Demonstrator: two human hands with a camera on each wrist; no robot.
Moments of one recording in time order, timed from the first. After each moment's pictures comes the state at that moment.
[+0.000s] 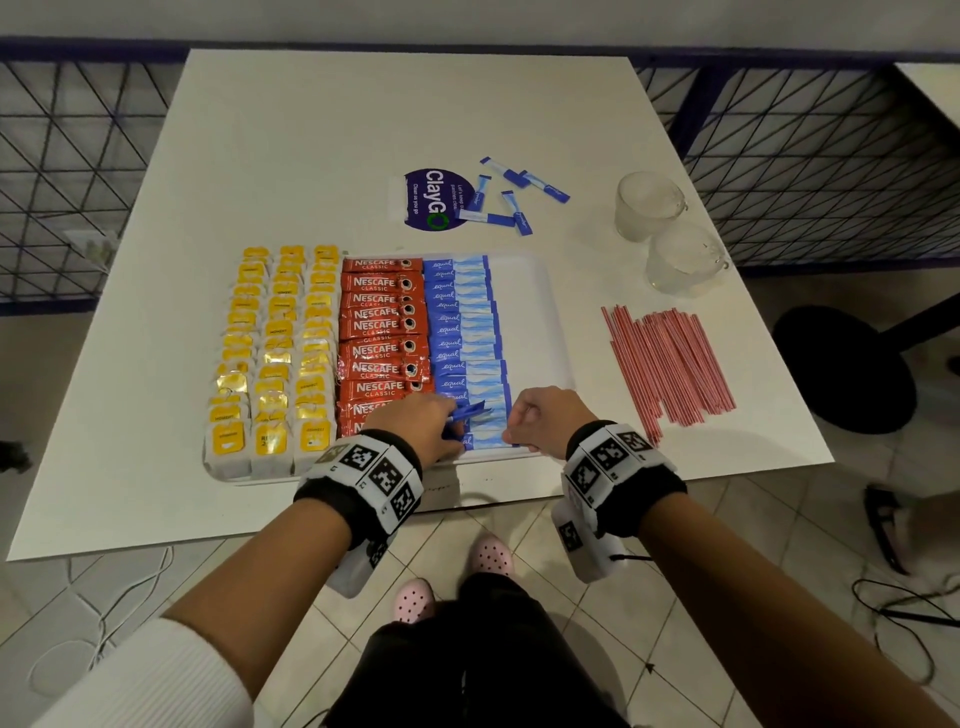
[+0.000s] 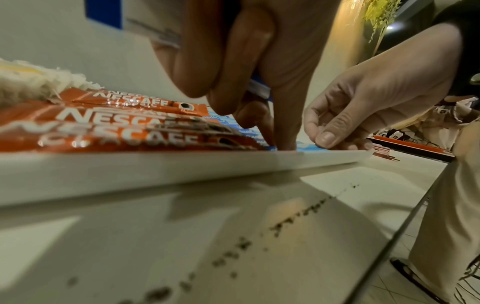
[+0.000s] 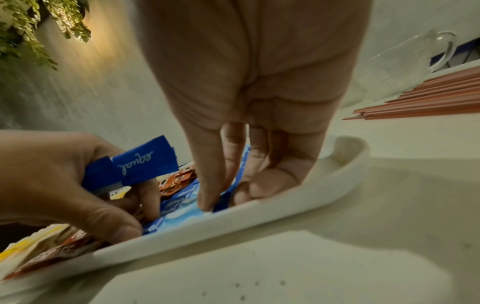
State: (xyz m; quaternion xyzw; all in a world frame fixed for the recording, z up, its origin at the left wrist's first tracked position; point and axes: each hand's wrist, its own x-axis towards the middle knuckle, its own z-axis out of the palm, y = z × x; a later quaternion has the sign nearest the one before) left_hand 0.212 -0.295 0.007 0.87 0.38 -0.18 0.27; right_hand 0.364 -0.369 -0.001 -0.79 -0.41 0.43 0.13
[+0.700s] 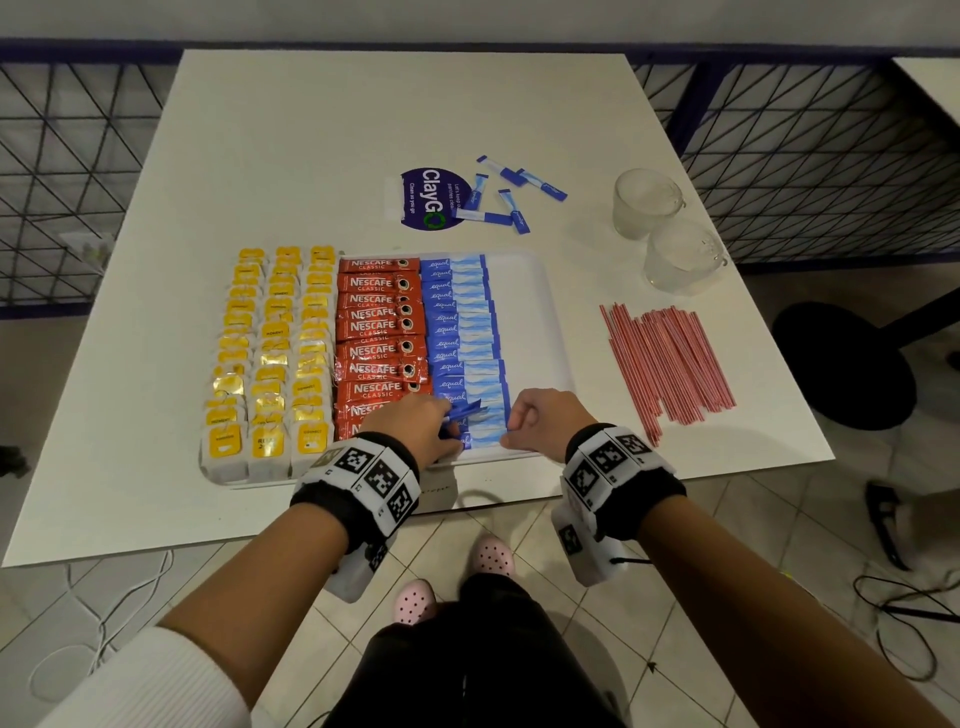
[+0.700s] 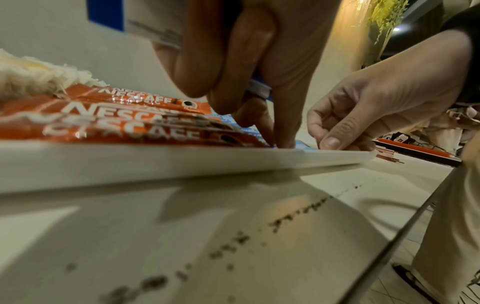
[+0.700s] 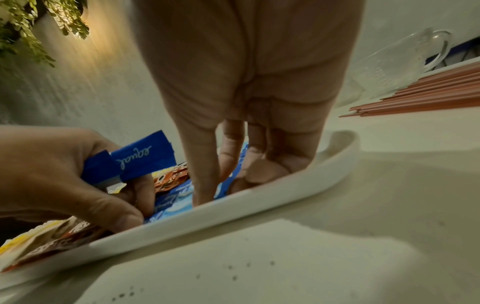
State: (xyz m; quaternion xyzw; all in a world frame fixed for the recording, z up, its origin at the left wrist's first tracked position) left_hand 0.213 -0.294 0.002 0.86 0.39 -0.16 0.27; right_hand 0.365 -0.374 -0.004 -0.79 -0.43 0.41 0.14
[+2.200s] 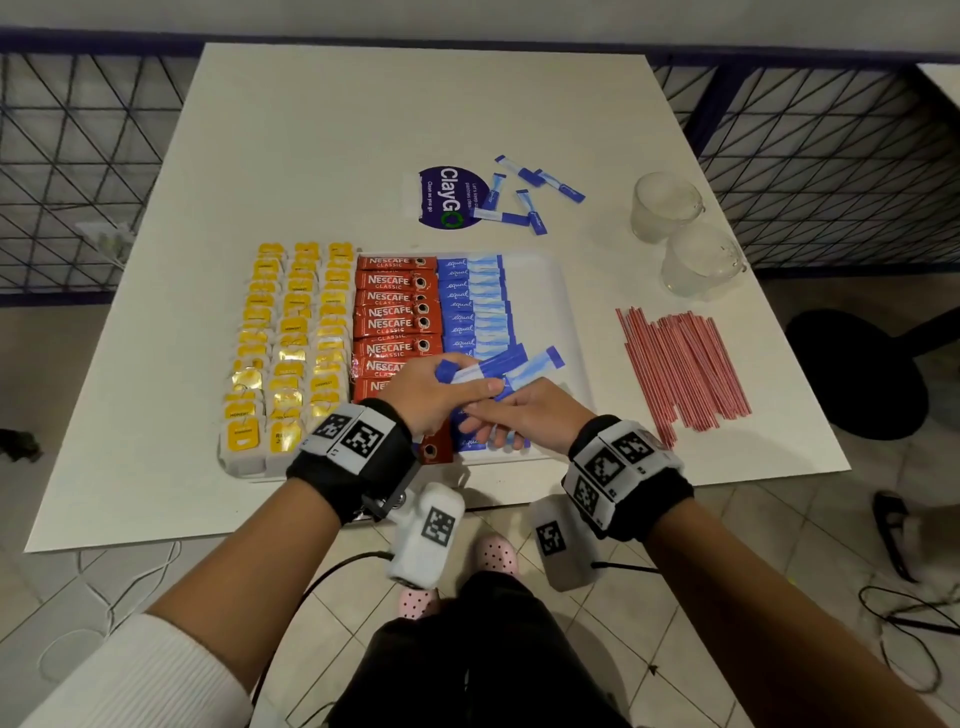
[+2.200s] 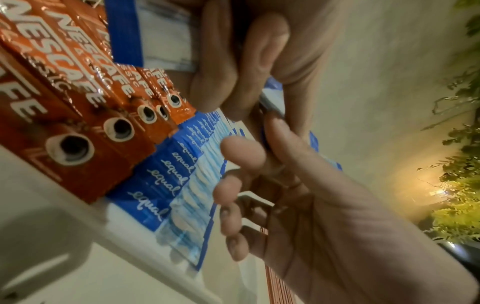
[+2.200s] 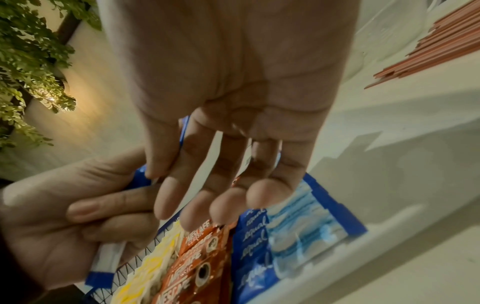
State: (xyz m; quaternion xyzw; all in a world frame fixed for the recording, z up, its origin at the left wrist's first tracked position) left_hand 0.215 -0.287 0.031 0.64 0.43 0.11 0.62; right_hand 0.338 -0.359 0.026 -0.68 -0.39 0.57 0.25
